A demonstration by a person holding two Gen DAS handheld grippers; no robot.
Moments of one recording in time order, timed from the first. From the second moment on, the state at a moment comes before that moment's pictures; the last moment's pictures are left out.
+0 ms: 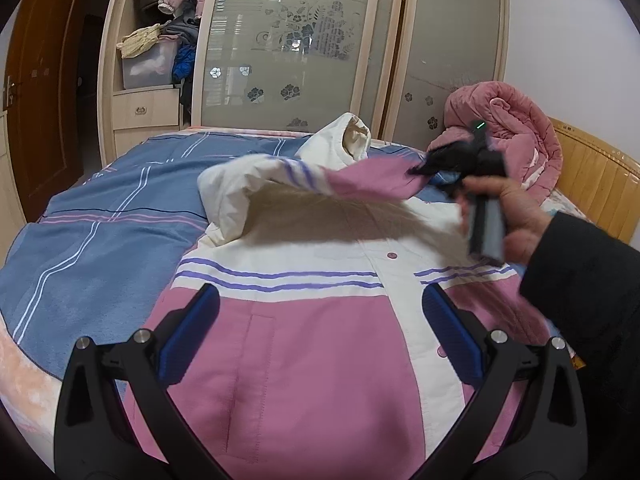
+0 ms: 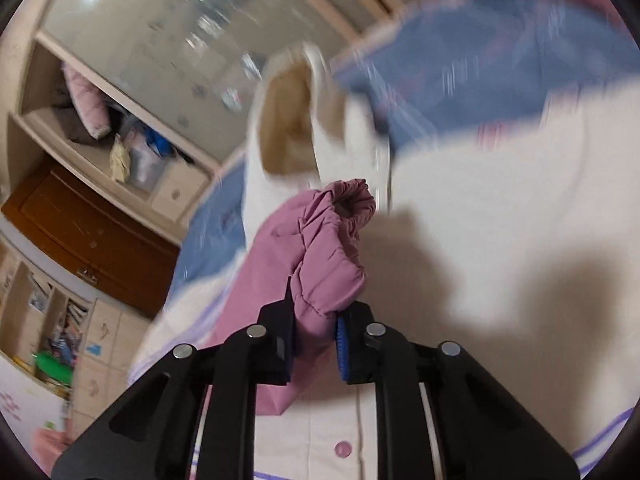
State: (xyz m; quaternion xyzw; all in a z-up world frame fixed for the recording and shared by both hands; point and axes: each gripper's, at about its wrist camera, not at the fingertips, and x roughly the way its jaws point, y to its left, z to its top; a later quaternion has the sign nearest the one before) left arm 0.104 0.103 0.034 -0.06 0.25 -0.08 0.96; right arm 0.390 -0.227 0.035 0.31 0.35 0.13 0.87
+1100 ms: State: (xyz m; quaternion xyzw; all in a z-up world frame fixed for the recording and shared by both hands) left arm 0.097 0.080 0.026 -0.03 0.27 -0.08 0.96; right arm 0.097 -0.303 0.029 0.17 0.24 0.07 0.95
